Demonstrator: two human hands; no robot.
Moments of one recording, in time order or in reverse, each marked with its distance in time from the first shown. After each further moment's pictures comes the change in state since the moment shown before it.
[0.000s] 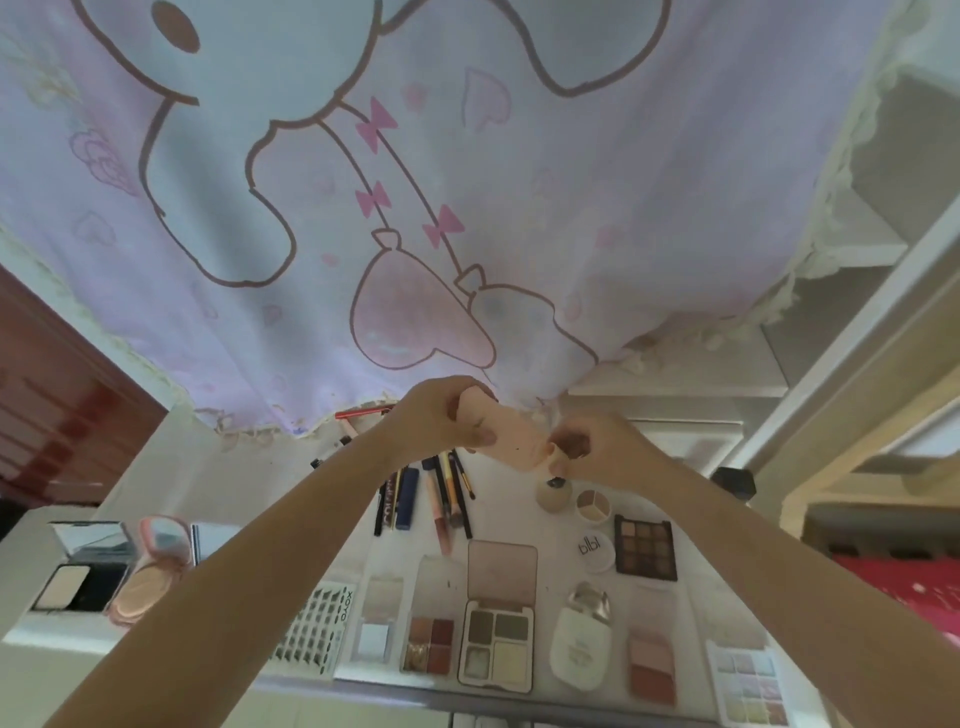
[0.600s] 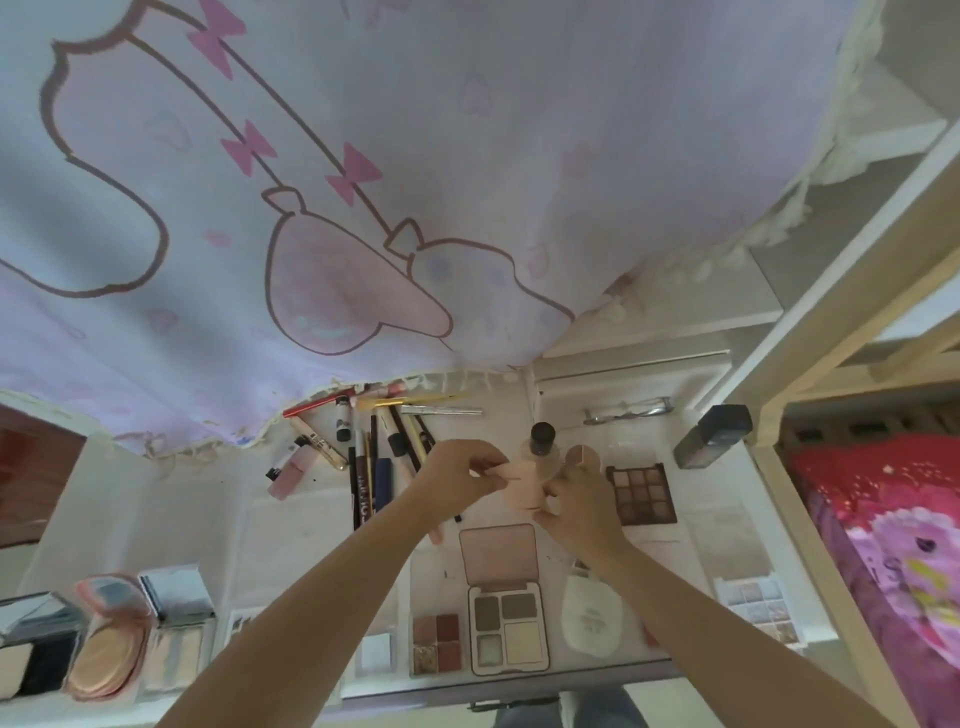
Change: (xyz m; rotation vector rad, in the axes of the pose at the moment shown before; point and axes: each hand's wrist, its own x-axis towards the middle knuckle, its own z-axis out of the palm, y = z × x) left_hand 0.033 -0.079 0.083 0.151 -0.208 -0.057; right_hand 0.011 0.101 0.115 -0.441 0.214 0.265
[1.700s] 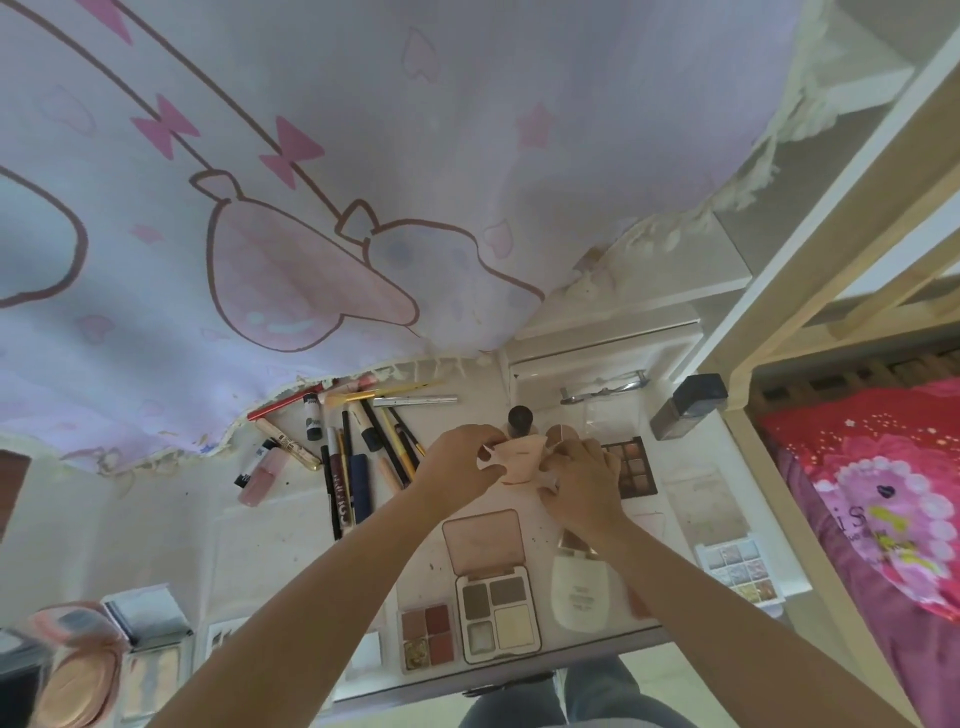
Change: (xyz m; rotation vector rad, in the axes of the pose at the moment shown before) left_hand 0.019 0.001 0.023 0.222 -0.026 0.096; right_hand 0.001 0.019 0.007 -0.090 0.005 0.101
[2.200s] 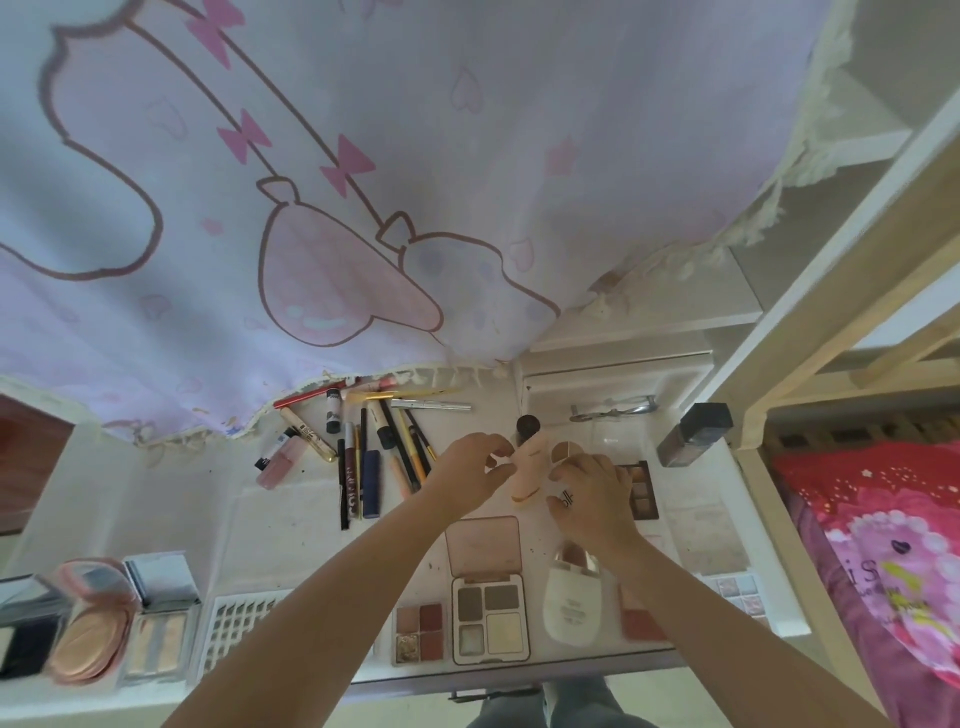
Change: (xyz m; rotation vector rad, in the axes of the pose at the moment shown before) left_hand -0.007 0.009 0.003 -0.027 0.066 -0.073; right_hand -0.011 0.006 -0.016 0.107 0.080 -0.061
